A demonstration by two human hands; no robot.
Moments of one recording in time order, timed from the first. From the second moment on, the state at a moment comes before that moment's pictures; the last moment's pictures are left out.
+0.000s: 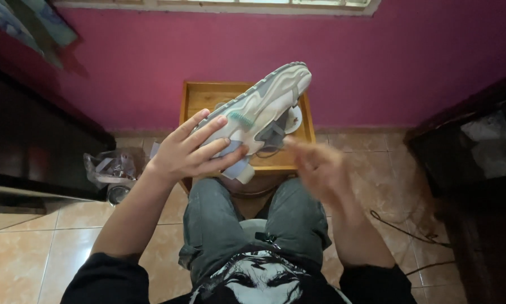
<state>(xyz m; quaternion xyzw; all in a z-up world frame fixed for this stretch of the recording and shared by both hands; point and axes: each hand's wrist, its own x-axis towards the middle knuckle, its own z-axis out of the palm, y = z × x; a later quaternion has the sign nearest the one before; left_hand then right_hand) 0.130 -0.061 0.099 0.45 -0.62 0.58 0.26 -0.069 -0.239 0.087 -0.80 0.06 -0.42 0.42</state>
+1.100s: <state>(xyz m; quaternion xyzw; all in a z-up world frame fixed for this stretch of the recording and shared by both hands) 0.145 -0.022 0.076 0.45 -0.62 0.59 0.26 -0.063 -0.263 0.054 -0.78 0.01 -0.48 0.40</state>
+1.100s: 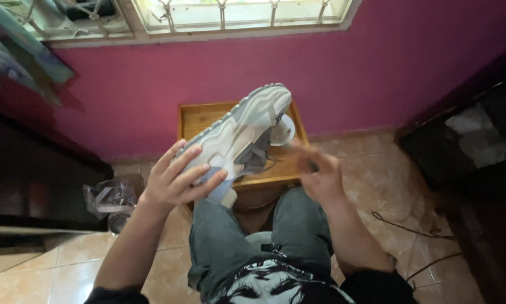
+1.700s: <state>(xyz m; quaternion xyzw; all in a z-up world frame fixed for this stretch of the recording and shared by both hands) 0.146 -0.035 0.104 0.49 -0.63 0.54 0.26 -0.042 -0.268 0.079 -0.82 0.06 -0.41 0.38</state>
